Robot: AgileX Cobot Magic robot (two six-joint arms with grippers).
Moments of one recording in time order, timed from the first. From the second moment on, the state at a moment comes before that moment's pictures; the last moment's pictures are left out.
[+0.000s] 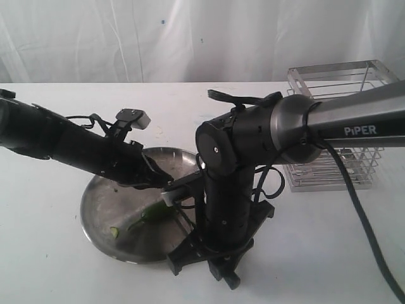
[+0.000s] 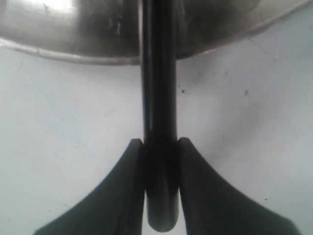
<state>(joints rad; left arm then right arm) -0.22 1.97 -1.08 -1.38 0.69 1.50 0.78 1.93 -1.21 0.13 0.98 0.09</state>
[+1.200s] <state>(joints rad) -0.22 1.85 -1.15 -0.91 0.70 1.10 0.77 1.94 -1.24 0.13 1.16 0.00</state>
